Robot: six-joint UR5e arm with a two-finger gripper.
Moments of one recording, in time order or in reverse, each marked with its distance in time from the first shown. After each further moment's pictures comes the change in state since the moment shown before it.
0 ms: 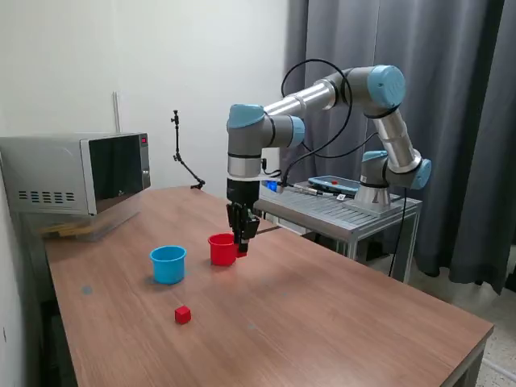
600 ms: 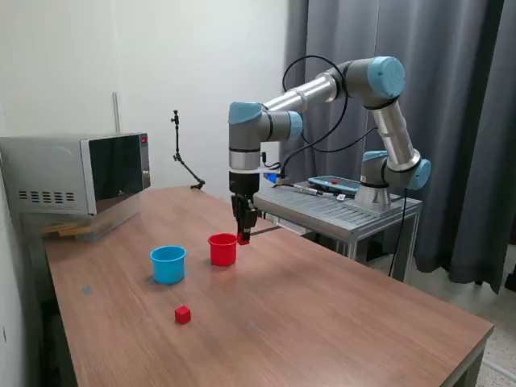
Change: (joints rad) arm -0.058 -0.093 0.139 -0.008 0.002 0.017
